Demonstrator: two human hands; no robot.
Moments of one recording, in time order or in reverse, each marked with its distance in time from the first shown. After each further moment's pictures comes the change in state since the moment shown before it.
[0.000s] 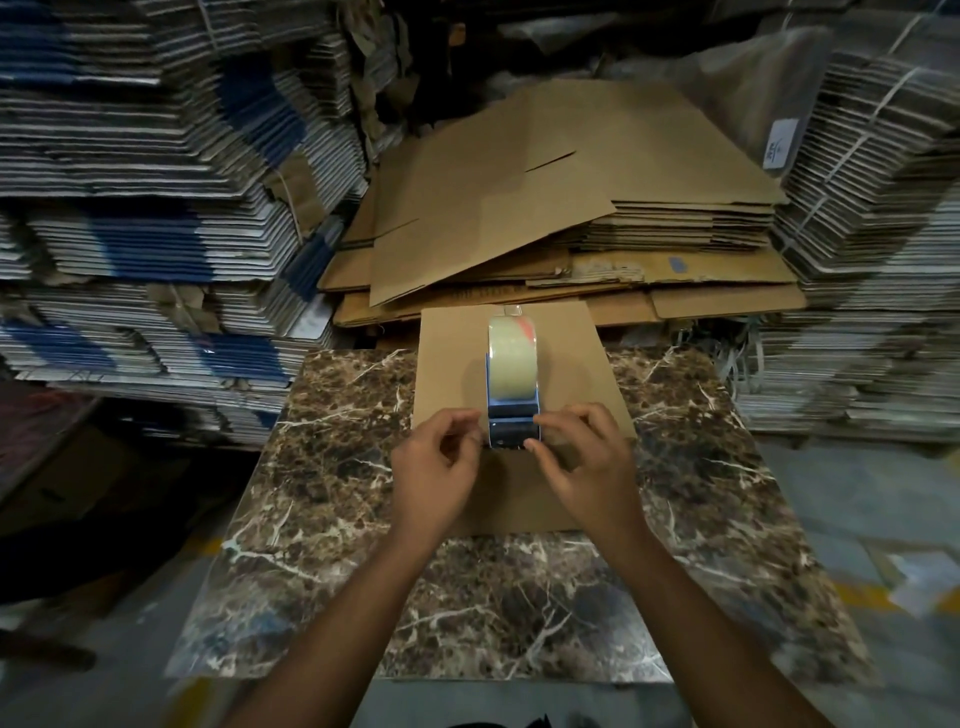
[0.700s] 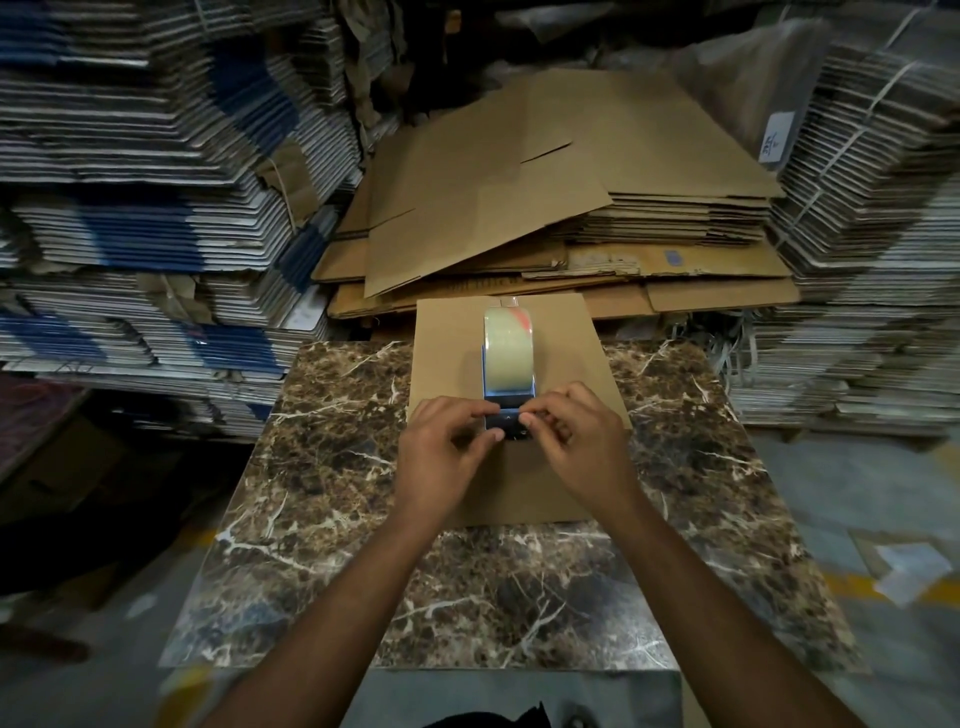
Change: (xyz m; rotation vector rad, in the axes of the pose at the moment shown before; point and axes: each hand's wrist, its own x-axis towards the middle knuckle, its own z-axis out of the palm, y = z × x) left_hand 0.006 -0.002 0.003 0.066 -0.089 0.178; right_hand 0.020 -0.002 -0.002 0.054 -0.137 0.071
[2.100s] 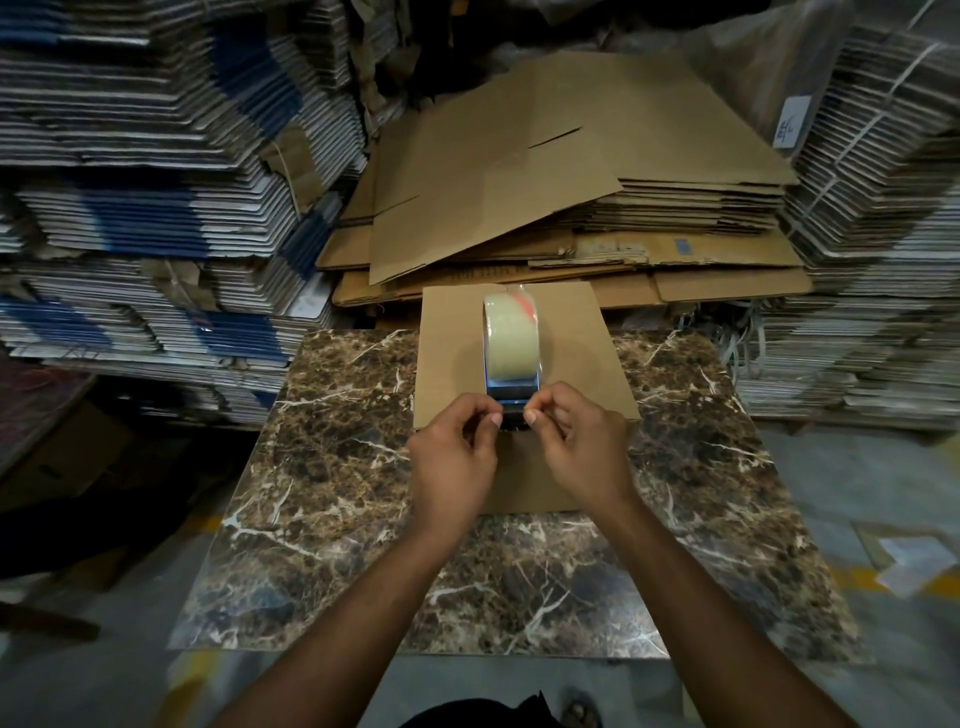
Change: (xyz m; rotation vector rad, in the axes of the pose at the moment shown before) left_hand -0.017 0.026 0.006 -0.146 0.125 -0.198; right_hand -0.010 -0.026 0.001 0.154 -0.027 0.218
